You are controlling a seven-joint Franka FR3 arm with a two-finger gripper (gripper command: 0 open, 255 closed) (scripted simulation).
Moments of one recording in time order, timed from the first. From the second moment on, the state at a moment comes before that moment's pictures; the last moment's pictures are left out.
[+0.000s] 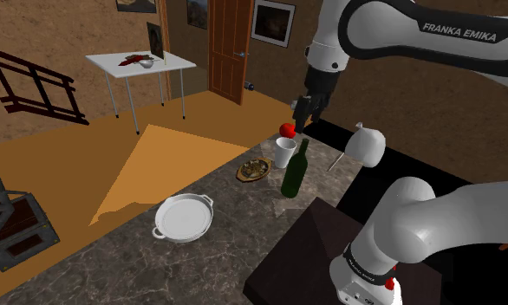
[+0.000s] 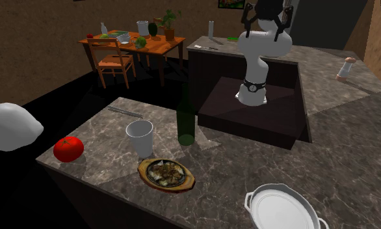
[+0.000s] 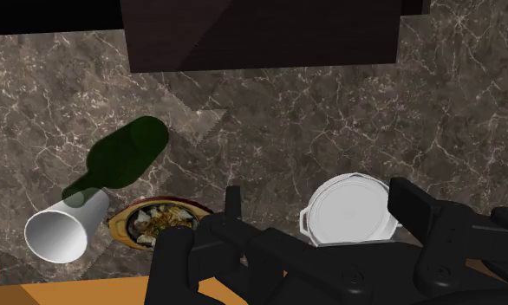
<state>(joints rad) 0.01 -0.79 0.00 -2.36 -0.03 1.58 0.02</state>
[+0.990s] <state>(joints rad) -0.06 -0.50 -0.16 -2.45 -0.15 1.96 -0.14</state>
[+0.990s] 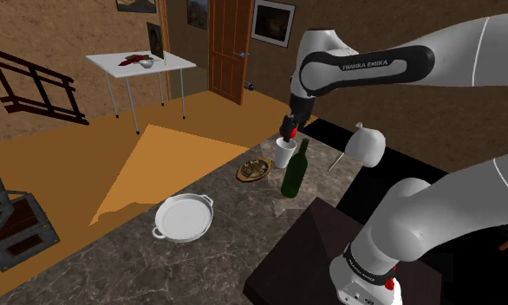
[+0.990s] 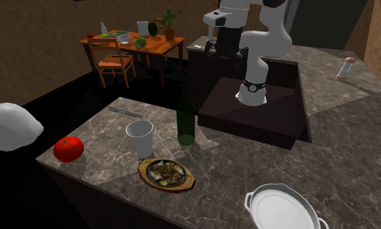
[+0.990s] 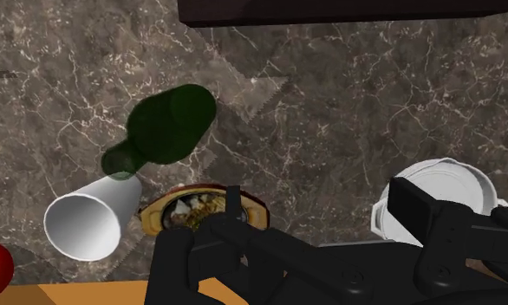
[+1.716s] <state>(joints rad) -0.10 -0.13 -0.28 -2.36 -0.17 2.25 -0.27</state>
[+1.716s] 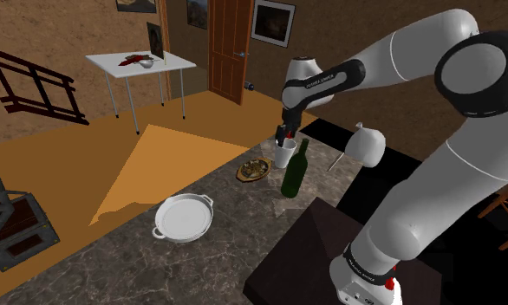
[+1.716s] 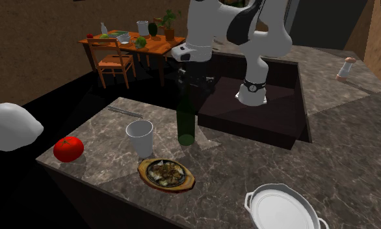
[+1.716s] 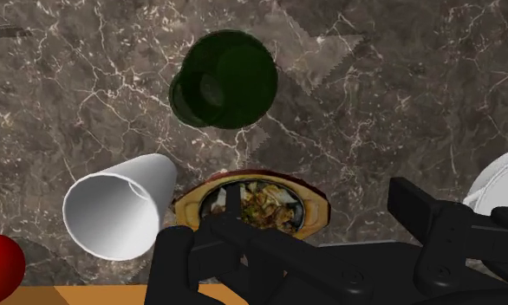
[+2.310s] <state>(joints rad) -0.15 0.21 -0.32 -2.16 -0.08 2.40 -0.41</state>
